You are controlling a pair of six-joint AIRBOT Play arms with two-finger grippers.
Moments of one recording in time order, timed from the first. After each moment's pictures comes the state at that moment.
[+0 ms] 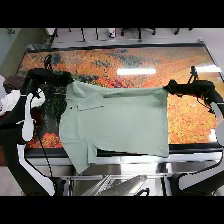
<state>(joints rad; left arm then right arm) 0.07 -1.99 1.91 -2.22 0.99 1.79 -0.30 -1.75 1.35 2.59 -0.86 -2.08</state>
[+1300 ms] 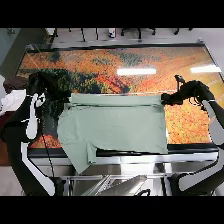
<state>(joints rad) 0.04 -2.03 1.89 -1.79 1.39 1.62 -0.20 -1.76 1.36 2.00 -1.02 -1.83</state>
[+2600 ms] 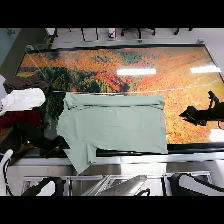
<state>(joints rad) 0.29 -1.11 0.56 -1.98 1.39 1.64 -0.57 -1.30 0.90 2.17 -1.16 -1.91</state>
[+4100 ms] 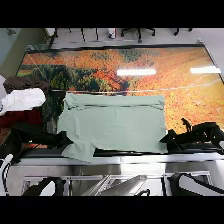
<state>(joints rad) 0.24 -1.03 0.59 -2.22 1.36 1.82 -0.47 -1.31 0.50 2.18 -1.26 -1.90</state>
